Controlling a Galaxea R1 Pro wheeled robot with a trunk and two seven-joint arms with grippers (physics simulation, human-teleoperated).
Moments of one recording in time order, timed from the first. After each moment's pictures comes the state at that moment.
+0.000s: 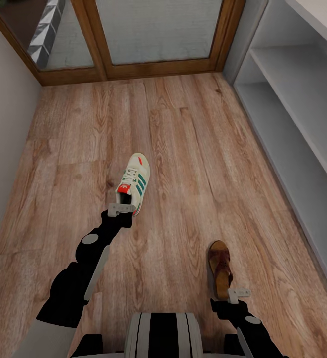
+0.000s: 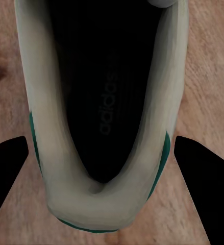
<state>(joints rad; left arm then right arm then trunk) -0.56 -0.04 -0.17 -1.45 0.03 0.47 0.03 -0.25 0.00 -0.01 -0.98 -0.01 0.33 0.00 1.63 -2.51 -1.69</state>
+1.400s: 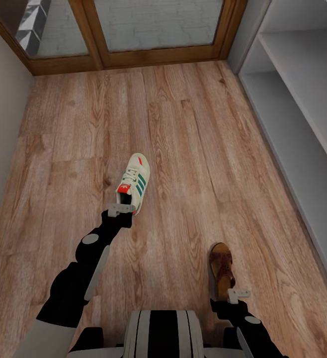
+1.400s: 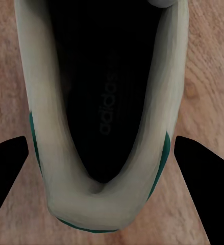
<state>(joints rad) -0.56 -0.04 -0.17 -1.45 0.03 0.47 0.03 -0.25 0.00 -0.01 -0.98 -0.01 0.33 0.00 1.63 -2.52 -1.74</state>
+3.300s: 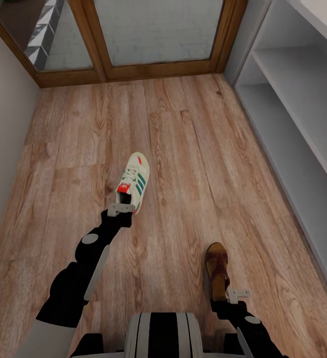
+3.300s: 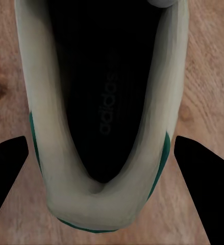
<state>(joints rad) -0.56 -0.04 -0.17 -1.45 0.03 0.47 0.04 -0.25 0.00 -0.01 -0.98 0.00 0.33 0.00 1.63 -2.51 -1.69</state>
